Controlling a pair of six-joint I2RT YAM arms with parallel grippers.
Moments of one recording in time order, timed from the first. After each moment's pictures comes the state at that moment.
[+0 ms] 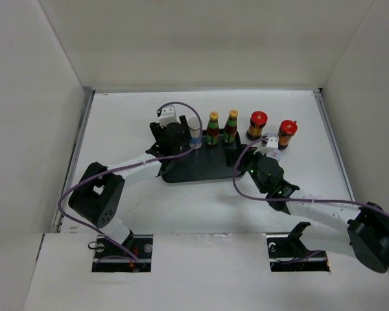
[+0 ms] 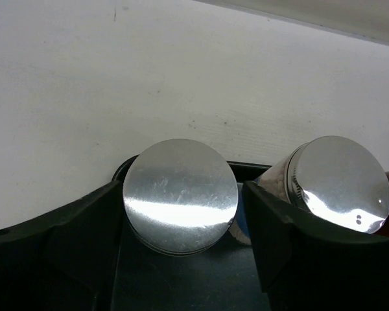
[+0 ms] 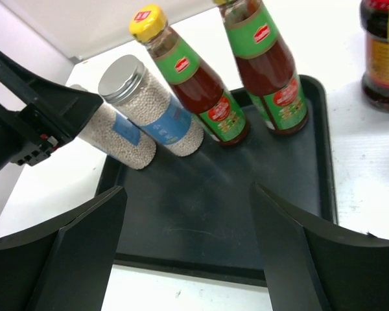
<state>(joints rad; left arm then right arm) -0.60 1.59 0.88 0.34 -0.65 -0.42 0.74 1.12 0.44 0.57 0.41 0.58</state>
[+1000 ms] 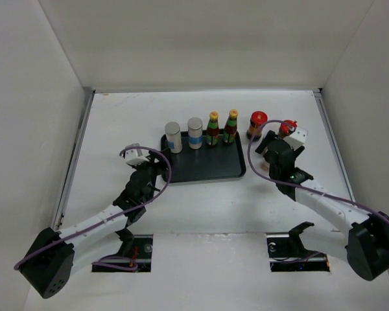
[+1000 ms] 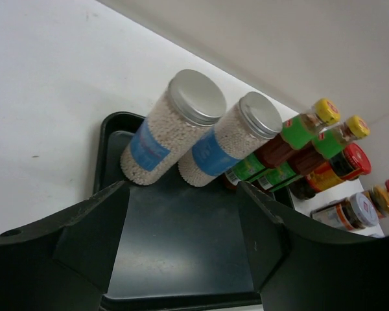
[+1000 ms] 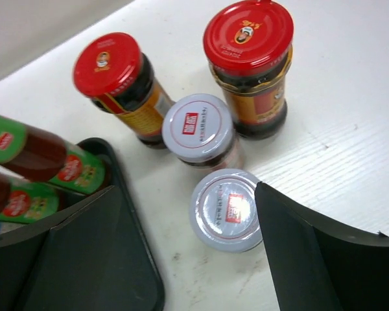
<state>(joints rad) -0.68 0.91 0.26 0.63 -0.61 -0.61 0.47 1.07 0.56 0.13 0.71 0.58</state>
